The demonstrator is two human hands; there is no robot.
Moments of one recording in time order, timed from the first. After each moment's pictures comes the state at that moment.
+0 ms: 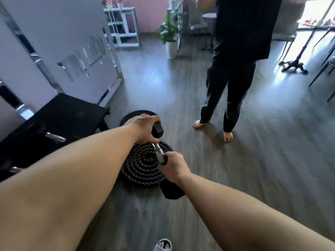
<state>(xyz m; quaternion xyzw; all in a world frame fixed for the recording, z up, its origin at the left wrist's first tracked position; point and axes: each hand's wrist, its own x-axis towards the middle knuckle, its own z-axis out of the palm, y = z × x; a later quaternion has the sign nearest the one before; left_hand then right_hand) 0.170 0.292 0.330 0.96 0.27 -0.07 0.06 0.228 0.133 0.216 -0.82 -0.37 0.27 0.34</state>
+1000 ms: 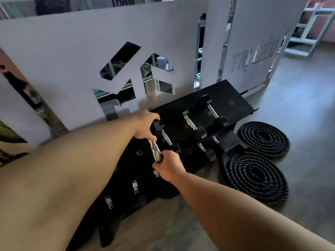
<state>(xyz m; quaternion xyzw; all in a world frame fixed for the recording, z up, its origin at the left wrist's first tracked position) -0.432 0.249 0.424 0.76 0.64 -0.08 0.06 -0.275 0.176 0.304 -0.57 -0.67 0.43 0.20</state>
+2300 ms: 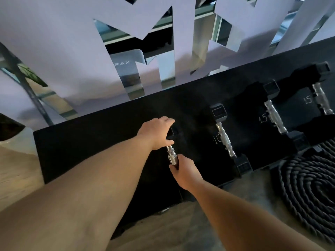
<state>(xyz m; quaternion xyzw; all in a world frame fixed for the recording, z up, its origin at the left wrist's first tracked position) -0.649 0.451 0.103 0.70 0.70 -0.05 0.12 -0.483 0.406 0.010 -0.55 -0.71 0.43 0.03</state>
